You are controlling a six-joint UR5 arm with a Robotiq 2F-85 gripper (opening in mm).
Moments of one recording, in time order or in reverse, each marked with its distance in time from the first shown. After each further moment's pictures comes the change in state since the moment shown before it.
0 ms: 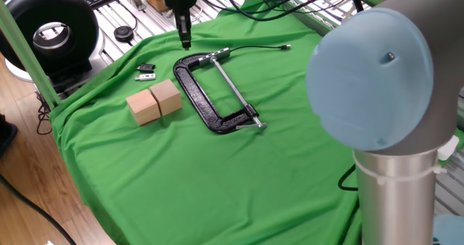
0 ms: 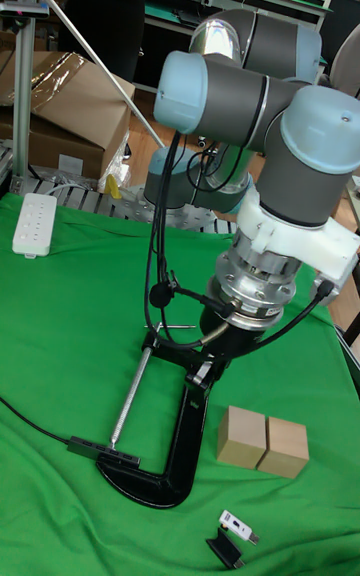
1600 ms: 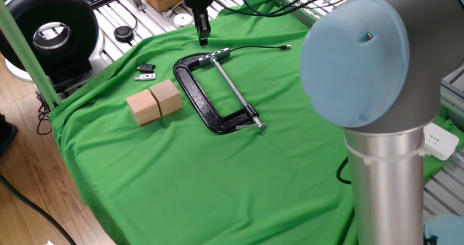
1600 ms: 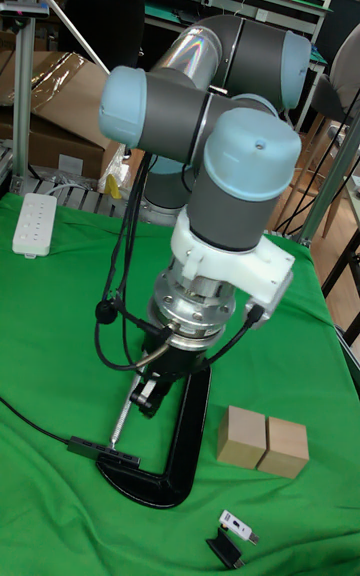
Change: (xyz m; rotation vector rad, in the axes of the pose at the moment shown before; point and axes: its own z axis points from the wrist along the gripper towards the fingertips) arm 0.054 -0.052 0.031 -0.021 0.020 -0.060
